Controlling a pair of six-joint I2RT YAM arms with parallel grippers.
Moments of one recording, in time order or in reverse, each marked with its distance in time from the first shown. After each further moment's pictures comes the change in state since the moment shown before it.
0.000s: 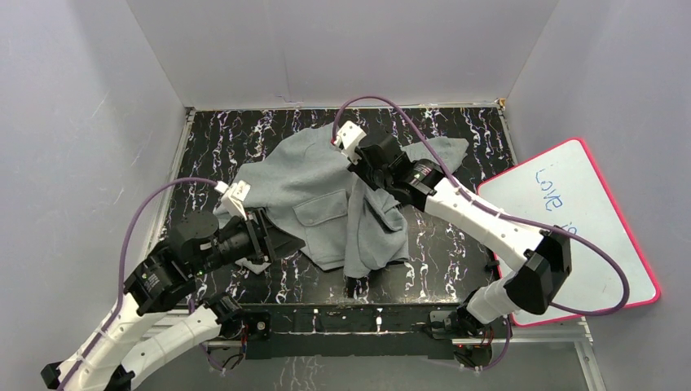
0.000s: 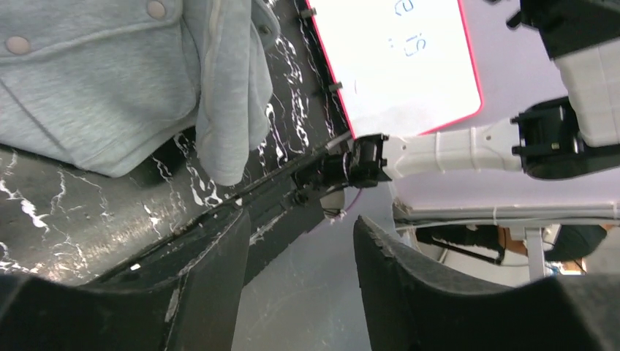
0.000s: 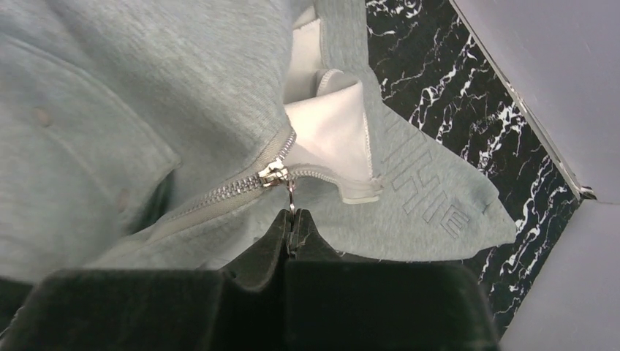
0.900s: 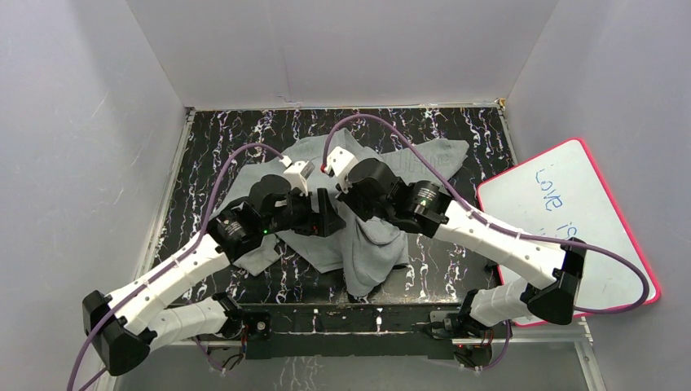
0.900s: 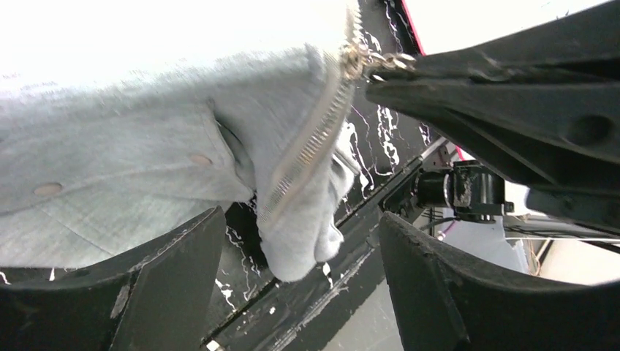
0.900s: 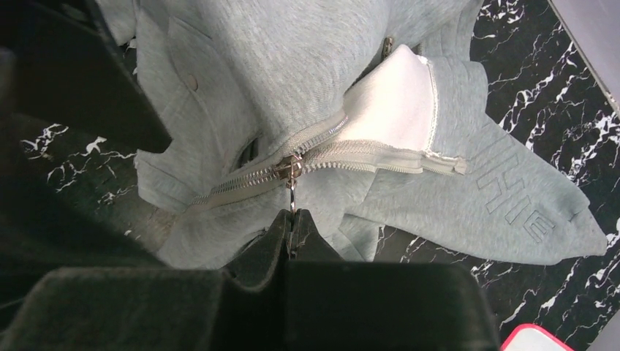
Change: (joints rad) left arm 0.000 0.471 0.015 0.271 -0.037 0.262; right arm 0.247 -0.116 0.006 -0.146 0.006 0.204
